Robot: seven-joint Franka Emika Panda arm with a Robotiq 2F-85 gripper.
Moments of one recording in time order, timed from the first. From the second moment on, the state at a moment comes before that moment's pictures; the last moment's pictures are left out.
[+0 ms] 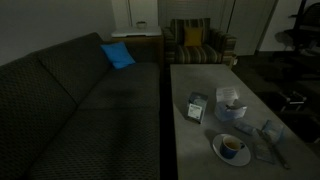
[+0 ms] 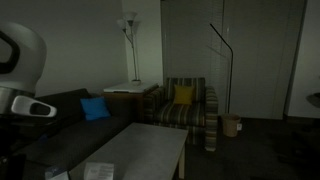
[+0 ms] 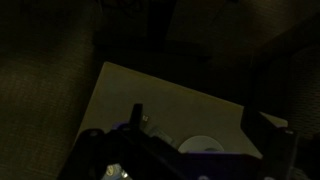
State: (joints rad) arm 0.02 0.48 0.00 -2.16 0.03 2.19 -0.13
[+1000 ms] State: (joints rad) arm 0.00 0.68 0.01 -2.16 0.02 2.43 -0.18
